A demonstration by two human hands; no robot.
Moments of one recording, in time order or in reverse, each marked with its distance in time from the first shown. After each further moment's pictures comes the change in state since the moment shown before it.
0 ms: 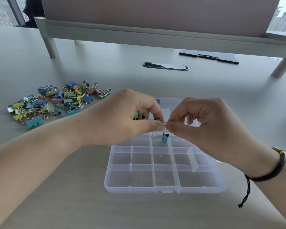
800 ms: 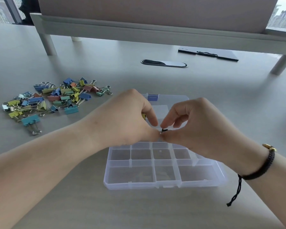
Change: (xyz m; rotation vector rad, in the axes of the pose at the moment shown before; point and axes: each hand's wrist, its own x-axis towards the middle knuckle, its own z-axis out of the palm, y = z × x) left_hand 0.005 0.010 0.014 0.099 0.025 -0.319; right_hand 0.004 -0.006 0.013 -0.157 -0.070 0.254
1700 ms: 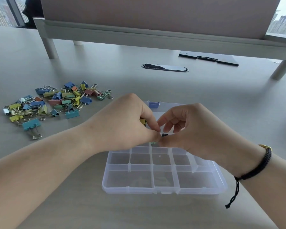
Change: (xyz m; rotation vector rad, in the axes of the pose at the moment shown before) left_hand 0.001 -0.004 -0.002 -0.009 0.032 0.067; right_hand 0.008 -0.003 0.001 0.107 -0.090 0.059
